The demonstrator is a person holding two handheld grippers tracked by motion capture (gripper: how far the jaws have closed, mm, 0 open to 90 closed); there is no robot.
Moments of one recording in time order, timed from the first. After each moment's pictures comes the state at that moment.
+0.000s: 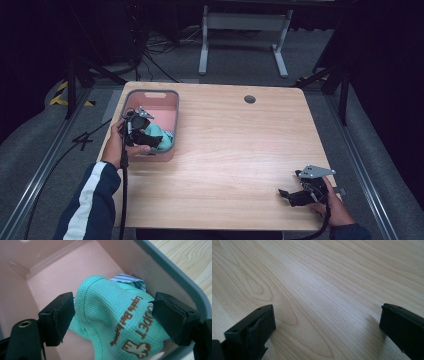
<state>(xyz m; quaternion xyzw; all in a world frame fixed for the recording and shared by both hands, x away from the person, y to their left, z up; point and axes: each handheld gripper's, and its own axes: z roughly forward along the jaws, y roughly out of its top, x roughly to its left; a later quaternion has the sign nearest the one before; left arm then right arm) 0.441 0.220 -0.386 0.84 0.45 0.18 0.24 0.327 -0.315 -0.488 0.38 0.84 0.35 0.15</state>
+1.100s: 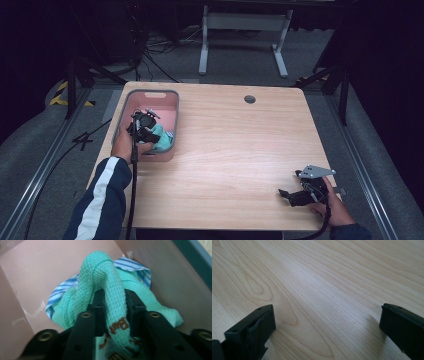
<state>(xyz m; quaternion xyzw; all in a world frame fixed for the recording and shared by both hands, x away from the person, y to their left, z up) 0.458 0.209 -0.399 0.86 0.46 0.13 0.18 0.327 -0.316 -0.488 0.38 0.84 0.35 0.15</state>
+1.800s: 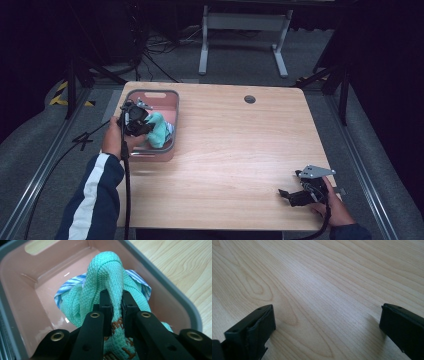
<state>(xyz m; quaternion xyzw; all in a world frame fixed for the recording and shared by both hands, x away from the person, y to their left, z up) 0.447 0.225 -0.354 0.85 0.43 0.19 0.25 0.327 -0.316 -0.488 0.38 0.84 0.35 0.15</state>
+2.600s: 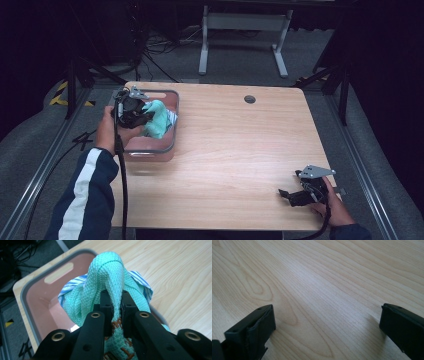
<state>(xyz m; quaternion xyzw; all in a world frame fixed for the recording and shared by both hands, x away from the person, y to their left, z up) 0.431 0.217 -0.303 0.84 0.39 0.22 0.30 0.327 -0.316 -0.488 0.38 0.84 0.35 0.15</state>
